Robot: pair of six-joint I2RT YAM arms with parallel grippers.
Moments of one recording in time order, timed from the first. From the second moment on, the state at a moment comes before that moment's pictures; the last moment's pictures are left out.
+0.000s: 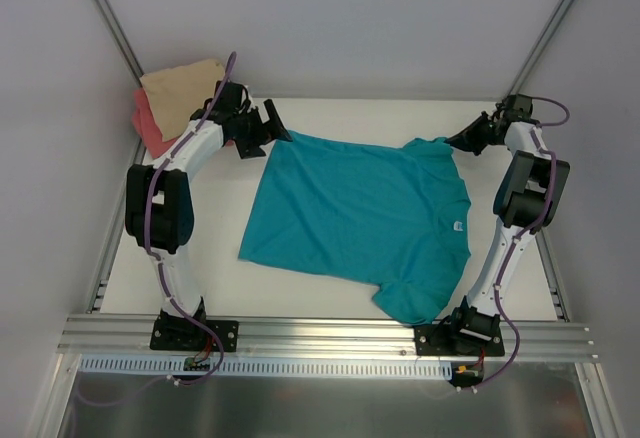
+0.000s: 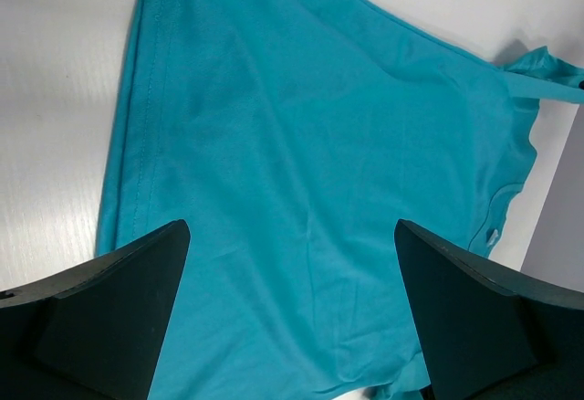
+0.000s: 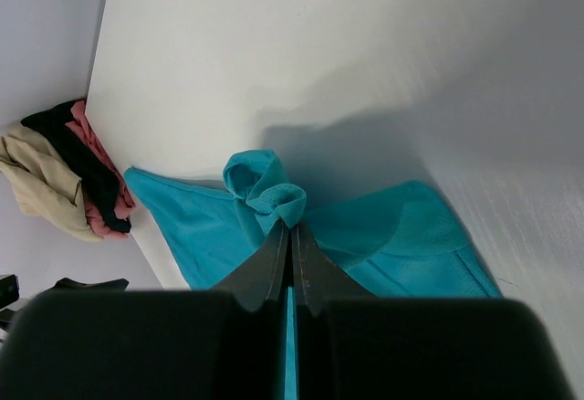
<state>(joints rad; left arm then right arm) -0.18 1.93 1.57 -0.49 0.38 -0.59 -0.28 2.29 1.85 -0.56 -0.63 0.61</state>
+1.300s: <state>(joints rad) -0.13 2.52 2.09 -0.20 0.40 -0.56 -0.28 2.29 1.85 -0.67 -0.62 0.57</state>
